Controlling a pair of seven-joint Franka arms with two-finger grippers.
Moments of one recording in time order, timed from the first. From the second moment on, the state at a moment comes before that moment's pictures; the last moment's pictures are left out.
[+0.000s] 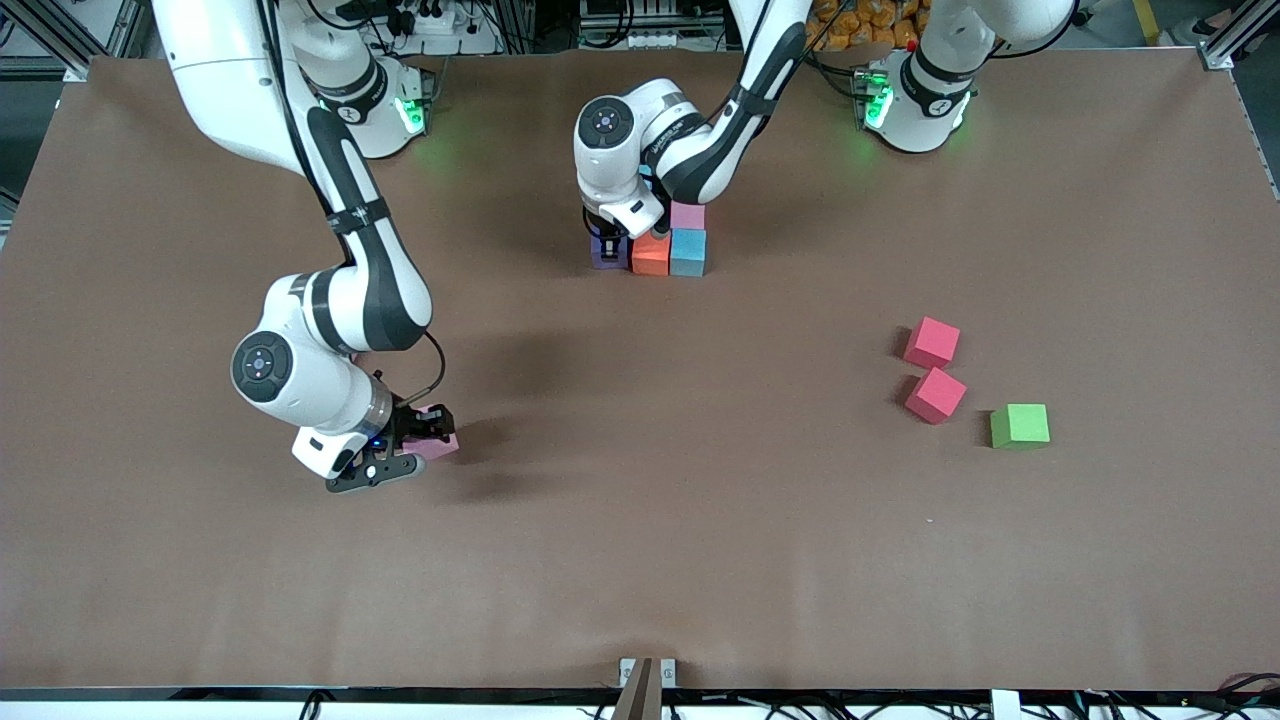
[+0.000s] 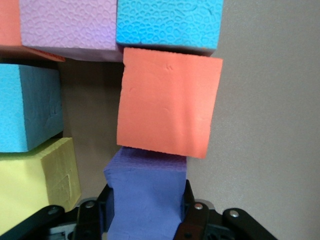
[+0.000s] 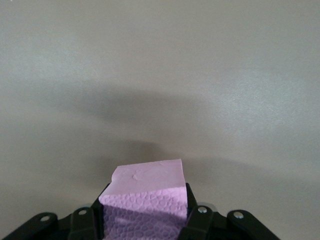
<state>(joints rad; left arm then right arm) -1.15 0.60 0.04 -1.83 -0.22 2.43 -2.52 0.47 0.57 -0.24 -1.71 0.36 2.28 -0.16</state>
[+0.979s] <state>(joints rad) -1.15 0.59 0.04 -1.85 -0.22 2.48 -2.52 0.65 0.48 -0.24 -1.84 0.36 2.30 0.19</state>
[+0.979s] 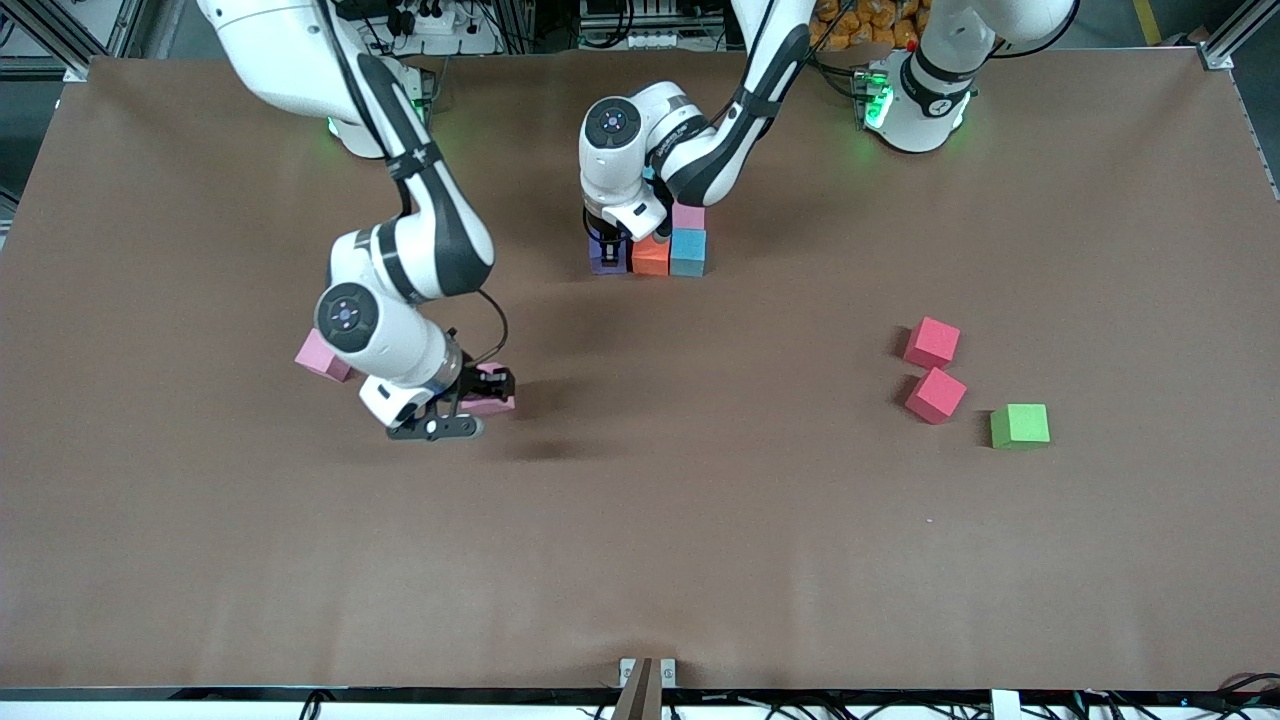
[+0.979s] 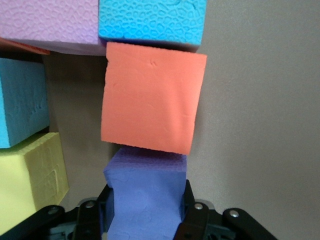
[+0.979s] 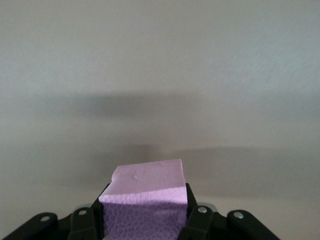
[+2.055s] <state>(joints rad) -1.15 0.57 0.04 -1.89 -0.22 2.51 -2.51 0.80 0.40 -0.25 -2.02 0.36 2.41 0.36</state>
